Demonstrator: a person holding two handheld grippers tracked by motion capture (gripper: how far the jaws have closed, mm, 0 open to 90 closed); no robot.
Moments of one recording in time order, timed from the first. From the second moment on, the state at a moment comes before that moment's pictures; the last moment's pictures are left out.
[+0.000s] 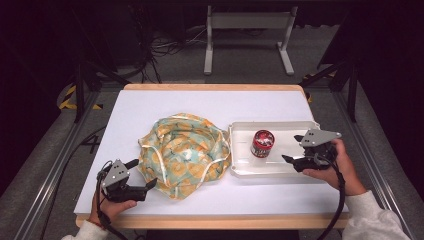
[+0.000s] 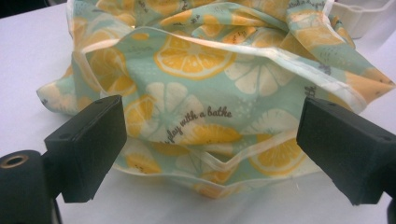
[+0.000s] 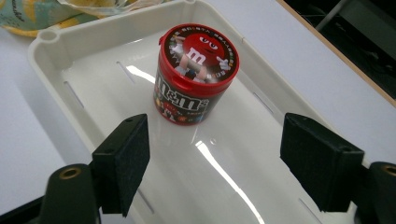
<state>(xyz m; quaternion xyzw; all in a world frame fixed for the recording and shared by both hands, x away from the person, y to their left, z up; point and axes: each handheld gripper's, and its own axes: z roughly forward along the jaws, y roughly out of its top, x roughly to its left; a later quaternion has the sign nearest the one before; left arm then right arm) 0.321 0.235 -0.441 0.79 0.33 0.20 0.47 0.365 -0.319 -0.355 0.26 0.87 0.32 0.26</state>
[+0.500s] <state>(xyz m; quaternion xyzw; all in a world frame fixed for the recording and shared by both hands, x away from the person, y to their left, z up) 0.320 0.235 -0.441 0.79 0.33 0.21 0.47 0.342 -0.335 -0.371 0.27 0.86 0.33 0.27</state>
